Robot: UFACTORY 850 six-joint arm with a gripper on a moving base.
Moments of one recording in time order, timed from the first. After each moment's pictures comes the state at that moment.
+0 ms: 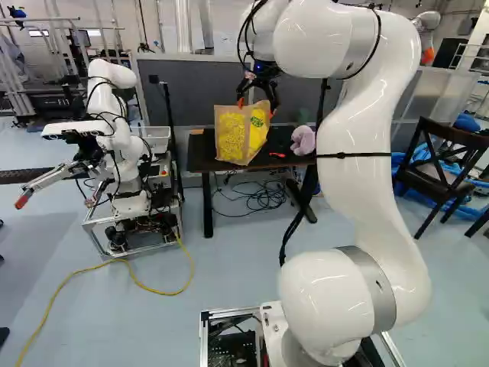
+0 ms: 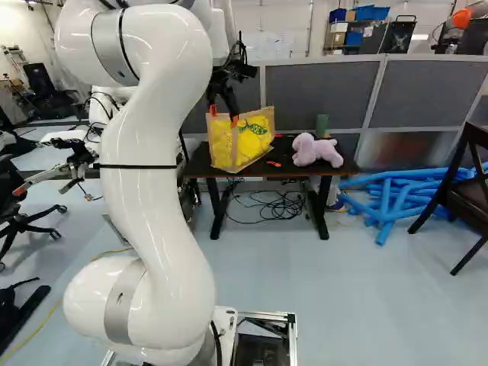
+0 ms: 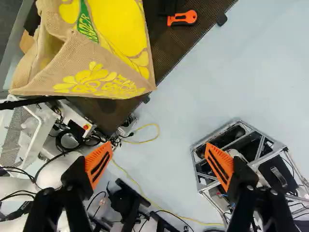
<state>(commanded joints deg) 1.3 -29.9 -106.0 3.6 -67.9 42.4</state>
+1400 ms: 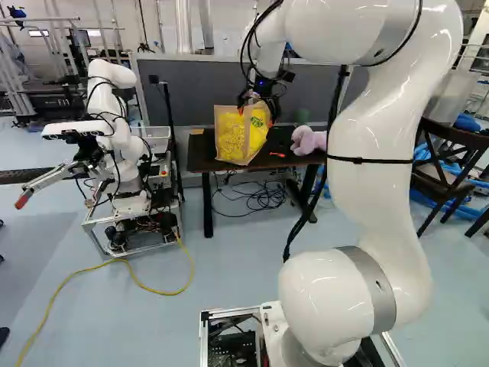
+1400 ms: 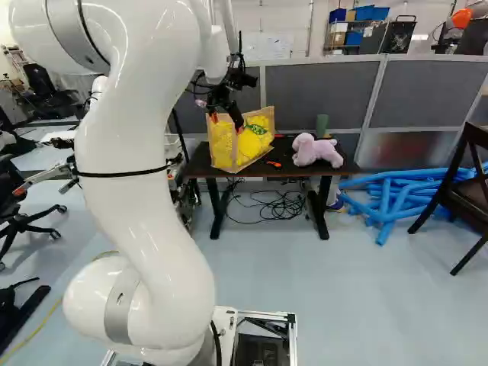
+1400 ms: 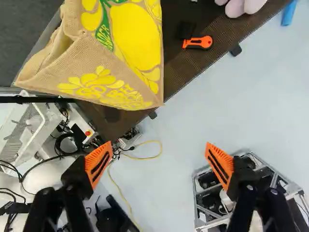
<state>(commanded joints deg) 1.0 -21.0 -86.3 2.9 -44.9 34.1</state>
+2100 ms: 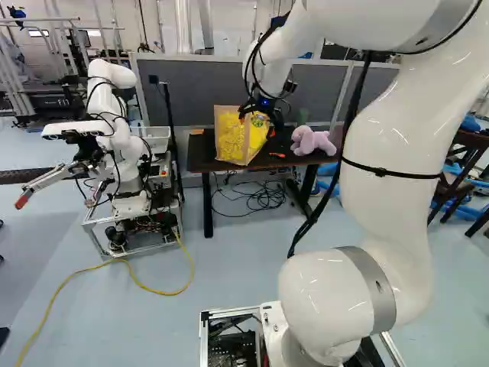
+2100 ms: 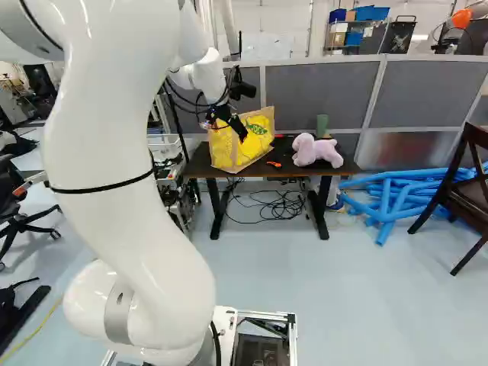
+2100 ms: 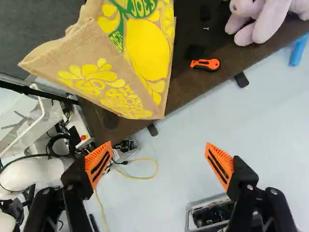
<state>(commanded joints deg) 0.8 -11.9 -66.3 2.2 -21.6 25.7</state>
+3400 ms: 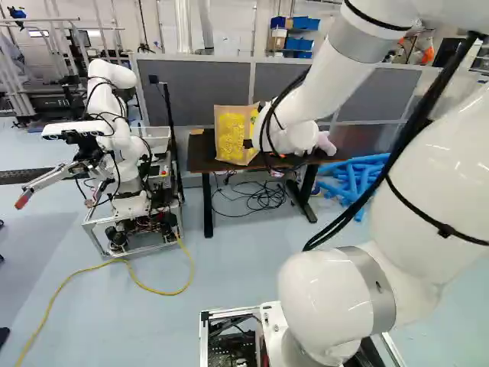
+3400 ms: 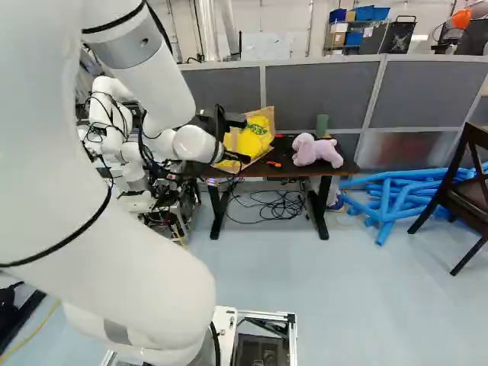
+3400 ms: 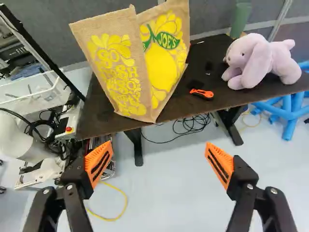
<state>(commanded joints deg) 0.3 6.7 -25.6 0.7 26.0 8.6</state>
